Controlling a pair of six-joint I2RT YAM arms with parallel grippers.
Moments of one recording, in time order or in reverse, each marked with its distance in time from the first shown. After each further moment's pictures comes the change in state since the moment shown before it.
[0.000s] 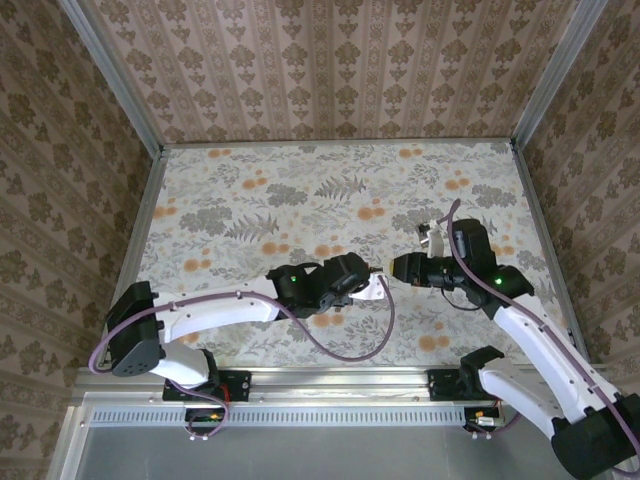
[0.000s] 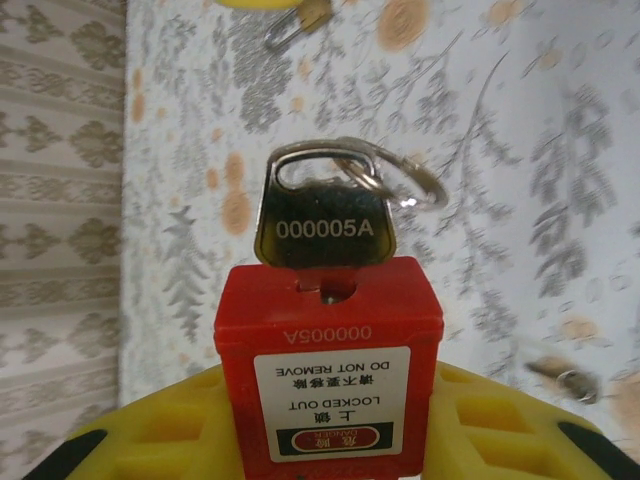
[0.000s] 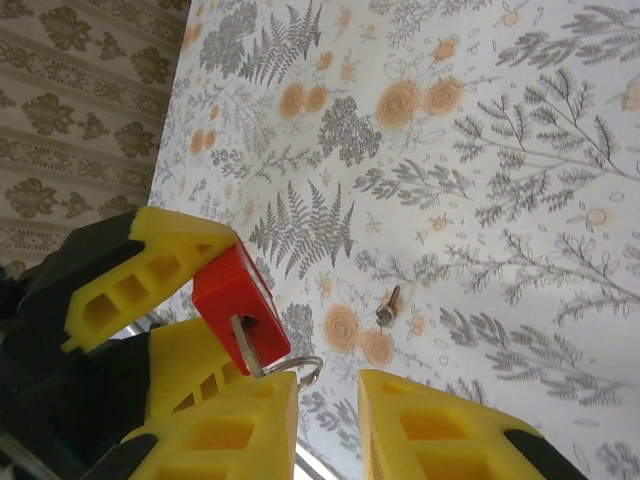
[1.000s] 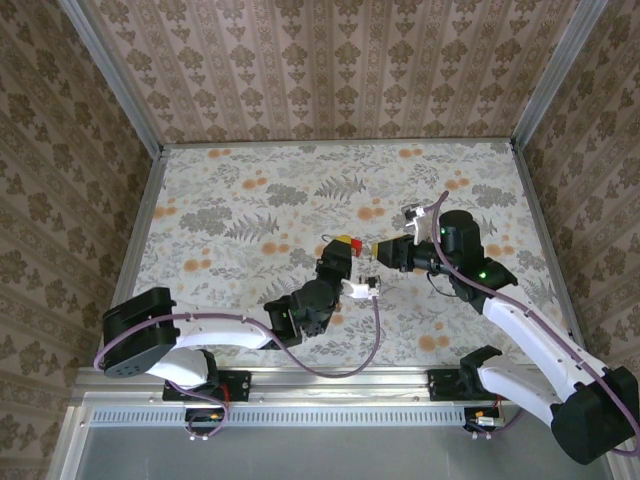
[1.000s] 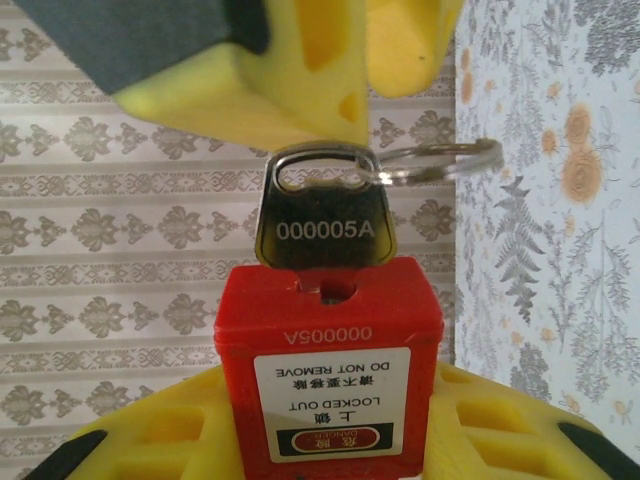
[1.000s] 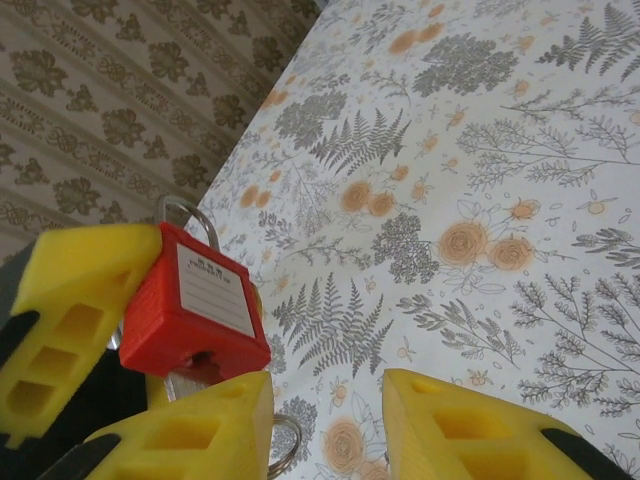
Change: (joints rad) left arm -0.063 -0.031 -0.429 1.176 -0.422 0.842; right arm 0.057 0.082 -0.040 0.372 -0.011 -0.121
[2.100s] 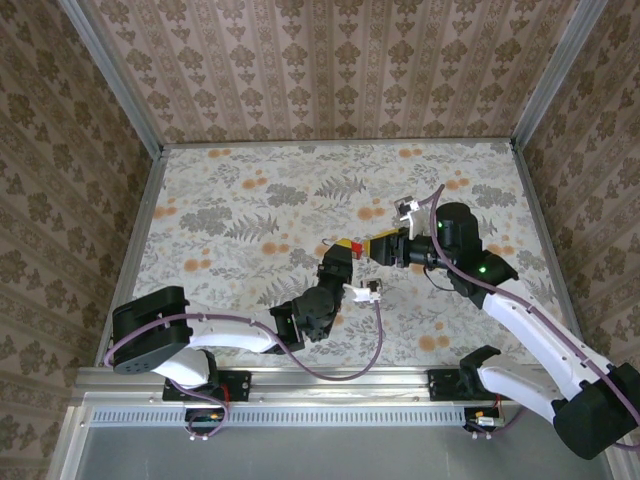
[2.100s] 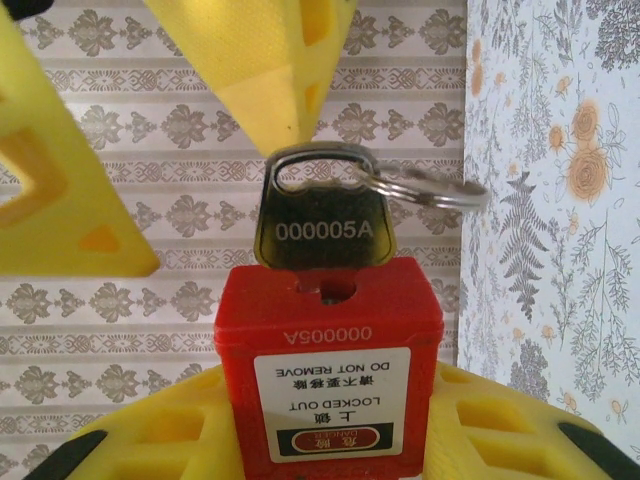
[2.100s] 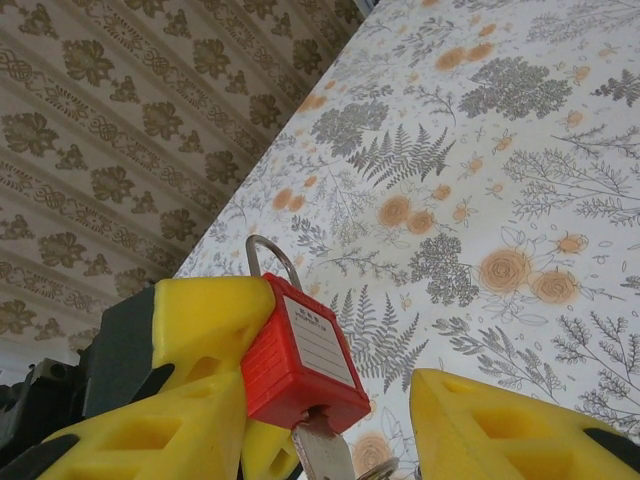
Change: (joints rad) left arm -0.025 0.055 -0.029 0.128 -0.047 0.031; right arm 0.039 0.025 0.095 -0.045 -0.012 -0.026
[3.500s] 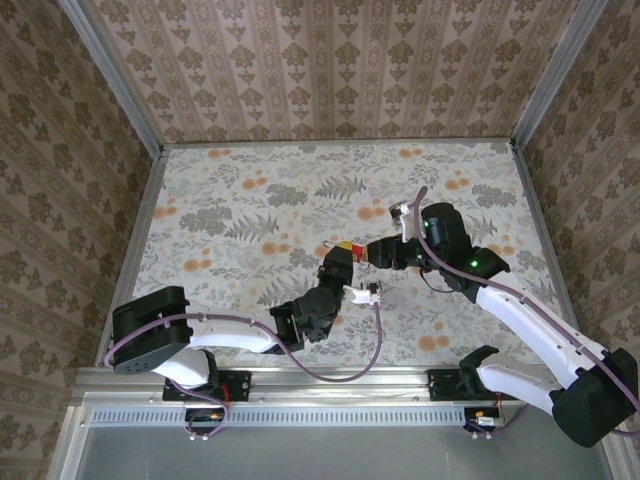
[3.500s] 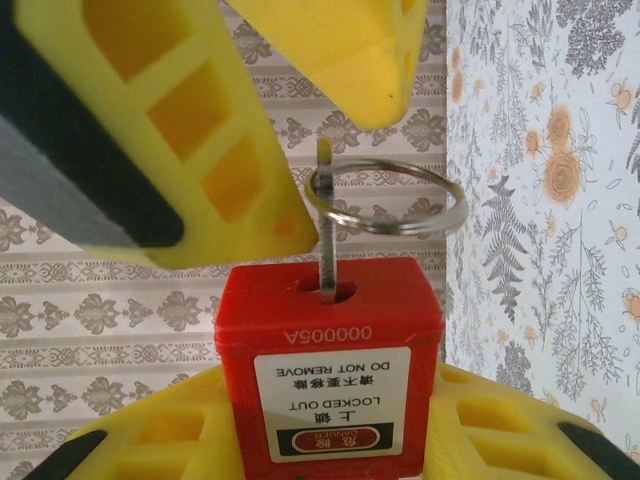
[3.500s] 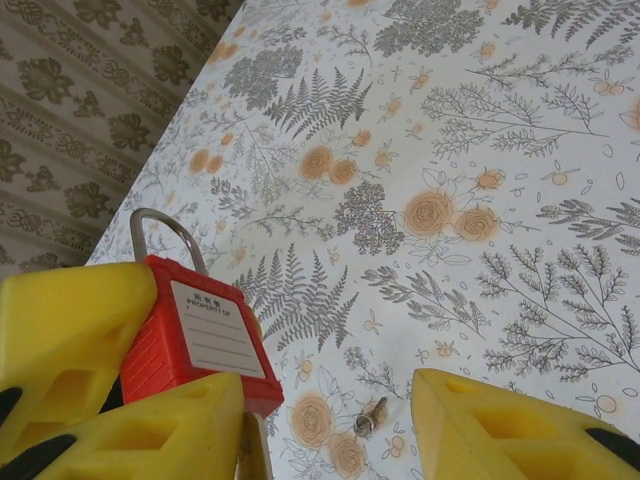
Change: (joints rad) left arm 0.000 0.000 -0.006 -0.042 0.015 -0.029; right arm 0.048 0.069 0.040 -0.140 0.162 -0.027
